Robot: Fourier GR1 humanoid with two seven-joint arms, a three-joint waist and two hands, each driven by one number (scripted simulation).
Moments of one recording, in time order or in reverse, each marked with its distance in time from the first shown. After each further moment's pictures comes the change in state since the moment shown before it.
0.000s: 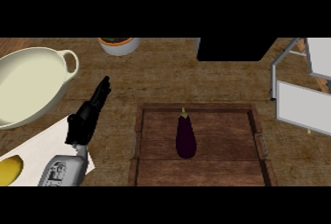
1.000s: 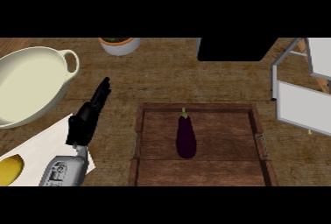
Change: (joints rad) left arm 0.004 -0.002 0.006 0.017 -0.007 -0.002 -0.025; right arm -0.066 -0.041 -0.169 0.470 -0.318 -0.461 -0.401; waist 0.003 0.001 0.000
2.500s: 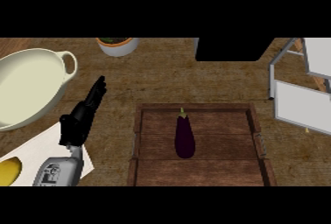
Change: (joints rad) left arm 0.010 0.013 0.014 -0.055 0.013 -0.020 0.051; right arm 0.078 -0.108 -0.095 -0.129 -0.197 0.003 0.194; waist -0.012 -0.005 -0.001
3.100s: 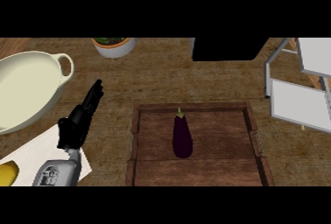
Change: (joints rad) left arm 0.024 0.005 0.015 0.023 0.000 0.005 -0.035; right arm 0.103 -0.182 -0.283 -0.195 -0.164 0.125 0.242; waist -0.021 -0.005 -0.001
